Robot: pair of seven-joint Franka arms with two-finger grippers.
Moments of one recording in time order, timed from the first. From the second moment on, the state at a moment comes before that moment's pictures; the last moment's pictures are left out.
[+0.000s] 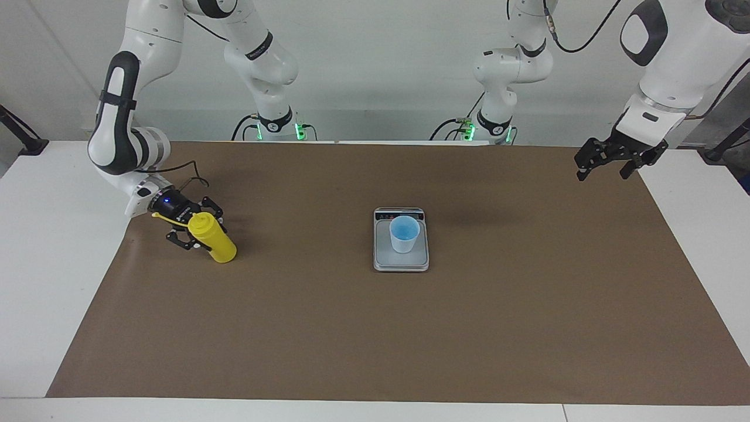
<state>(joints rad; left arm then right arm) 0.01 0.03 -0.05 -1.58 0.02 1.60 -0.02 -0.43 0.25 0.00 -2.20 1.37 1.94 -2.27</state>
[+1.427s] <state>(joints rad) 0.01 0.03 -0.05 -1.58 0.02 1.60 -0.02 0.01 0.10 0.00 -2.14 1.11 2.38 -1.83</state>
